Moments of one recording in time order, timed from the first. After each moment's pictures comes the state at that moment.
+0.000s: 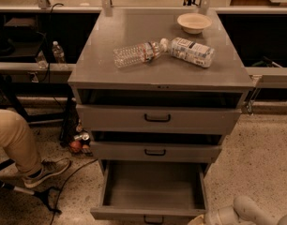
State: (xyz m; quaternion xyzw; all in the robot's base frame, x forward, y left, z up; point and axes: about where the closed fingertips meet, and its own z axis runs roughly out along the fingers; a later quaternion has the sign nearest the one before) arm 0.370 -0.232 0.178 -0.37 0.80 0.44 0.16
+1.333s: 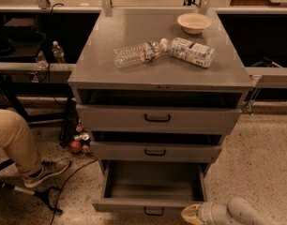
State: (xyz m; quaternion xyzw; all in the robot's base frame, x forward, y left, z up) arm 0.422 -0.211 0.181 -0.44 0.79 0.32 0.30
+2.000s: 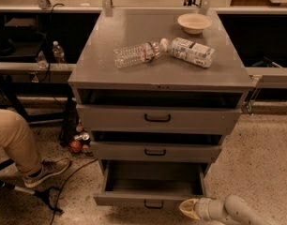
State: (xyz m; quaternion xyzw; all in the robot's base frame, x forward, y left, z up) arm 0.452 -0.208 0.180 -0.48 0.77 0.26 0.34
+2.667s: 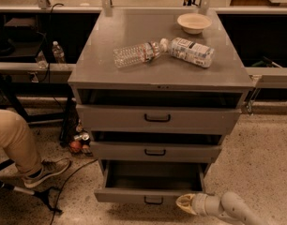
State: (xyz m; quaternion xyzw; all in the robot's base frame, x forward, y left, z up) arm 0.478 -0.194 0.182 -0.50 0.74 0.25 0.38
